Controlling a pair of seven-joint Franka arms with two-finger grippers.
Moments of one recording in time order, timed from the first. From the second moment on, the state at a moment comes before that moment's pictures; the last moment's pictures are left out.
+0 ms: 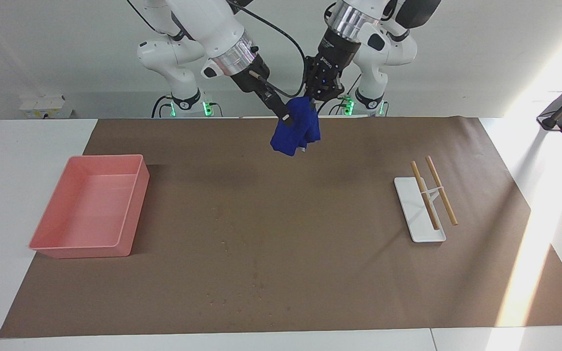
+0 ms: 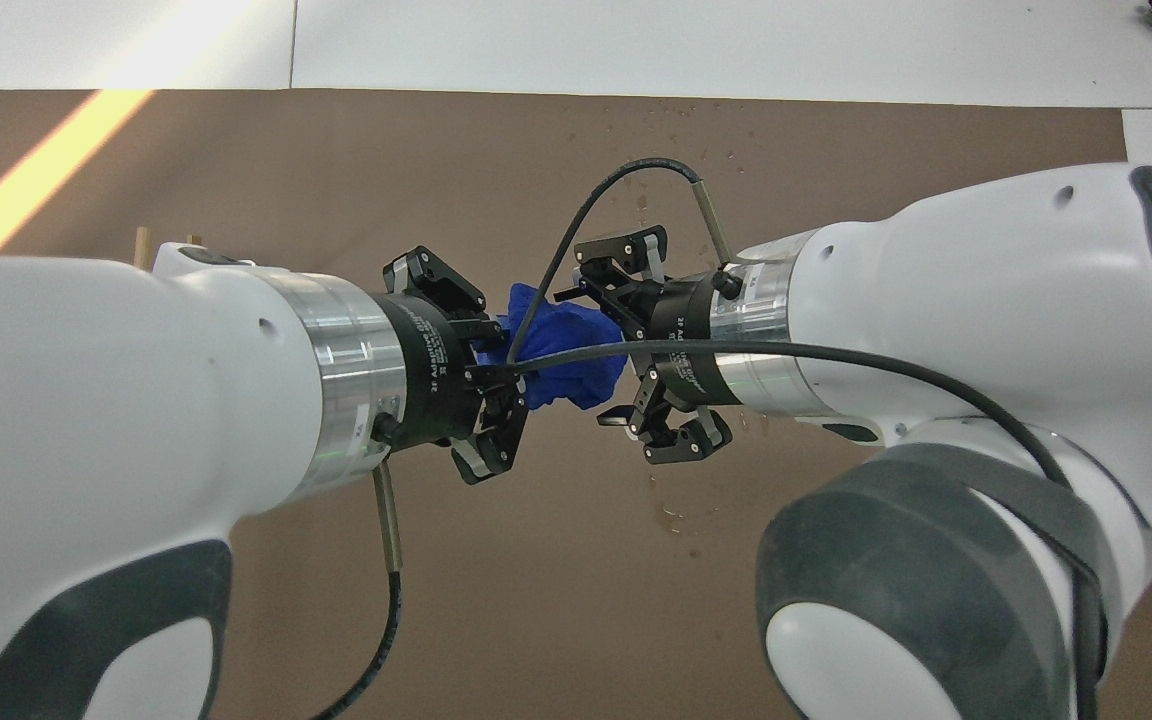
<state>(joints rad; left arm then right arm) -0.05 -0.09 -0.52 -1.59 -0.33 1.92 -2.41 0.40 0.05 0.08 -1.60 0.49 1.95 1.53</state>
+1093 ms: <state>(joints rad) -0.05 -0.12 -0.54 -1.60 -0.34 1.94 -2.40 0.40 0.05 0.08 -1.60 0.50 1.95 1.53</state>
